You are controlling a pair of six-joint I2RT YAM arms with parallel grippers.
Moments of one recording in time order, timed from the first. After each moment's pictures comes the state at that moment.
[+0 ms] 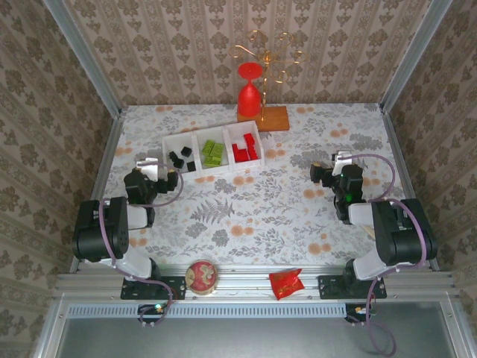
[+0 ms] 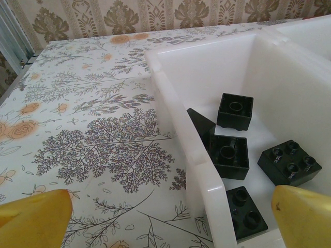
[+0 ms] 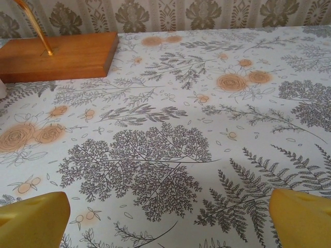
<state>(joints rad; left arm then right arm) 0.05 1.57 0.36 0.88 0.20 0.12 0.00 1.52 0.40 0.77 0.00 0.05</state>
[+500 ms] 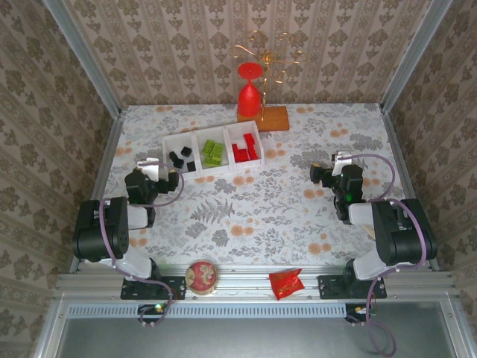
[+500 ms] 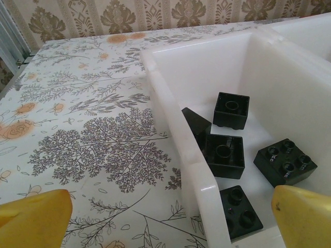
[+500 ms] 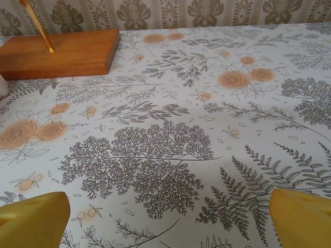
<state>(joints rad) 0.05 1.57 0.36 0.88 0.19 0.12 0.00 1.52 0.40 0.76 0.00 0.05</state>
